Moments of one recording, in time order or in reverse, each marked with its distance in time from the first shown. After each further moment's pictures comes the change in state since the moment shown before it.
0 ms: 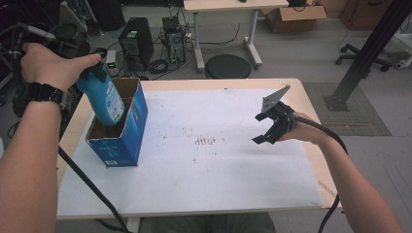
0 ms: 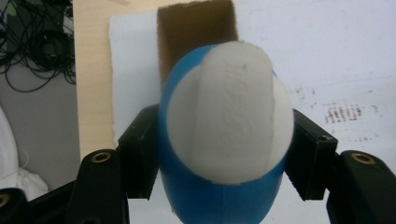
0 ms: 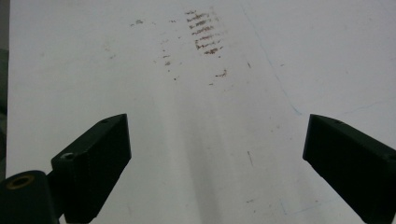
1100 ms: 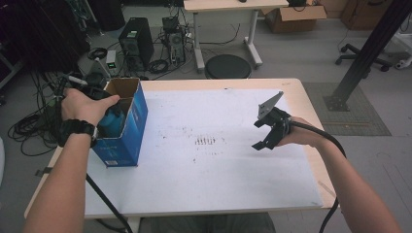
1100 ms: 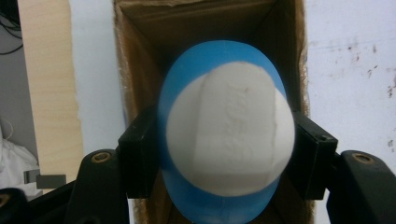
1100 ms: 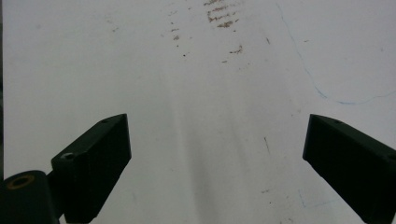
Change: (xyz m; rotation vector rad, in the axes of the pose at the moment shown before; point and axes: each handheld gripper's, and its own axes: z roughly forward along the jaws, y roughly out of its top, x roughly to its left) left arm -0.005 -0.036 0.114 0.145 0.017 -0.009; right arm 0.004 -0.007 0.017 0.079 0.032 -0.010
